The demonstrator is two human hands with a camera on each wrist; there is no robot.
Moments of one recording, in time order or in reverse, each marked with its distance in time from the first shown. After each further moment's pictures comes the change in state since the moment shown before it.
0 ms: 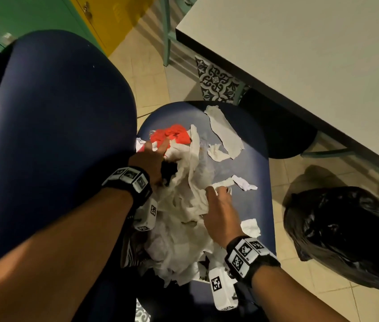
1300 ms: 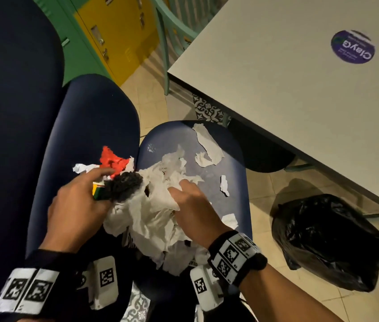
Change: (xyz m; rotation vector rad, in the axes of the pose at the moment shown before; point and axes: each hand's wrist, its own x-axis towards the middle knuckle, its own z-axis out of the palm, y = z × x) left_hand -0.284 0.014 -0.102 -0.410 0.431 -0.296; right_hand -0.102 -0.082 -0.100 -0.049 0.052 -0.470
